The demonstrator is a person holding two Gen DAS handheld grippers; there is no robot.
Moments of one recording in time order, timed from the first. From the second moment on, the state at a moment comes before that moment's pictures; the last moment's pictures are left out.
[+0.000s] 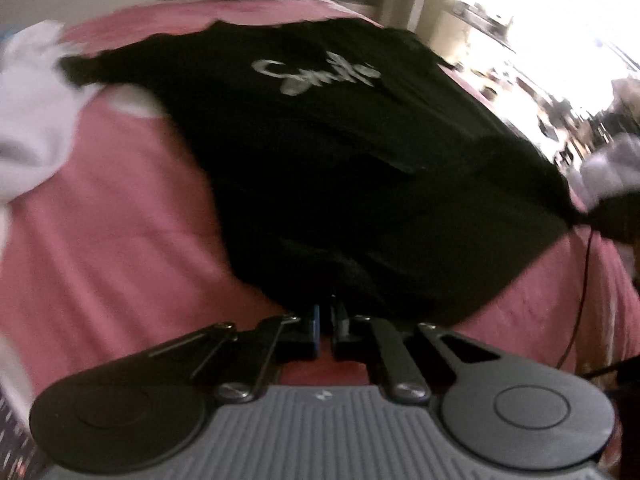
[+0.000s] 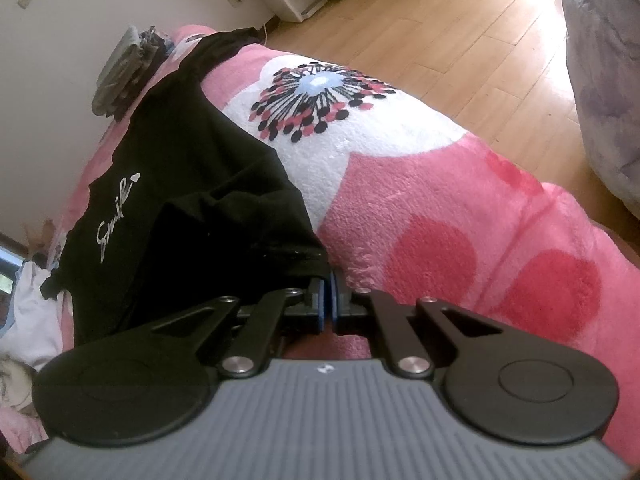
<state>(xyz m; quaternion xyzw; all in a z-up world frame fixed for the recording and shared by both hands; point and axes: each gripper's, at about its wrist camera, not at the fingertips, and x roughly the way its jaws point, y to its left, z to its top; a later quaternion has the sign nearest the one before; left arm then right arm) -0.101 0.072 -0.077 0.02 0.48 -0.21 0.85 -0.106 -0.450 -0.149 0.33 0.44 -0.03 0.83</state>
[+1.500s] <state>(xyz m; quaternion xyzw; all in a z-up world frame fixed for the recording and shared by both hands) -0.130 0.117 -0.070 0.12 0.49 -0.13 0.85 -0.150 -0.444 -0.098 0.18 0.40 -0.01 0.90</state>
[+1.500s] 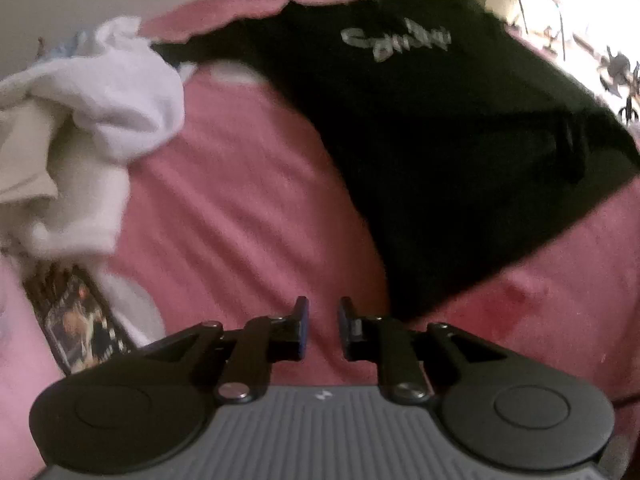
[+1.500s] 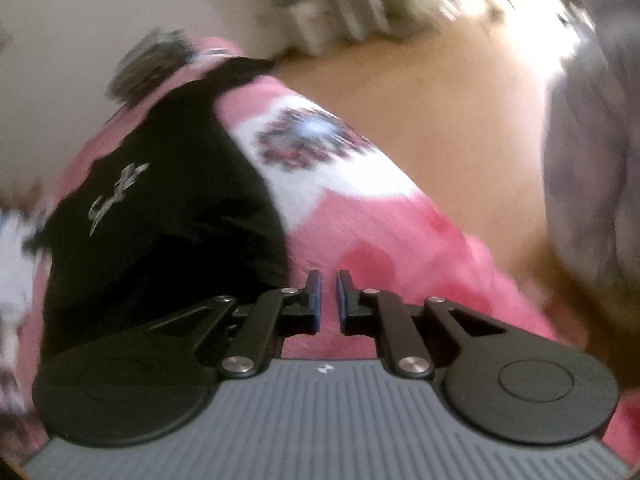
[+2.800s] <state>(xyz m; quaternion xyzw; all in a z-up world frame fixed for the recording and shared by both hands) -0.133 -0.009 -0.099 0.27 0.42 -0.35 0.80 -0.102 -0.305 -0.130 -0.28 0.35 0.12 0.89</state>
